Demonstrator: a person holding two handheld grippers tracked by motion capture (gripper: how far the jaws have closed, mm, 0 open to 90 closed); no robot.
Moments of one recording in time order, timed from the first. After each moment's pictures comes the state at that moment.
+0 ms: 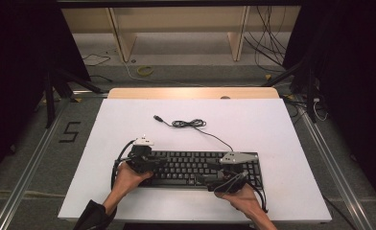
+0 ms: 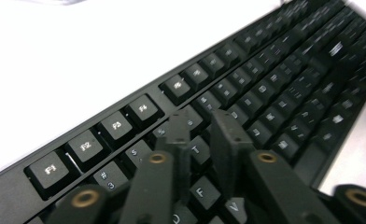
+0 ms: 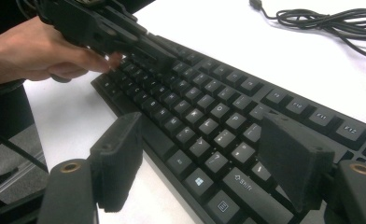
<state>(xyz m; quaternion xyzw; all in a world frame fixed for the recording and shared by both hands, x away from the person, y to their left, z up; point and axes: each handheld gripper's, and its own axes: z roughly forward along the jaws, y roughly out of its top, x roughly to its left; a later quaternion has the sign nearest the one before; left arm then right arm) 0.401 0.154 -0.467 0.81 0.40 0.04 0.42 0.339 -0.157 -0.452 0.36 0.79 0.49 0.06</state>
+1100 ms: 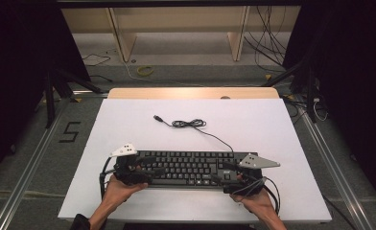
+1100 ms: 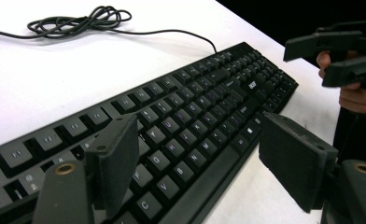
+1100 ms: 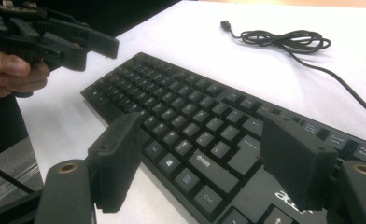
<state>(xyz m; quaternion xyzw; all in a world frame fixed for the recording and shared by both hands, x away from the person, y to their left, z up) 0.356 0.178 -0.455 0.76 0.37 0.02 0.53 0.324 -0.198 -0.448 0.36 0.77 0.52 0.10</state>
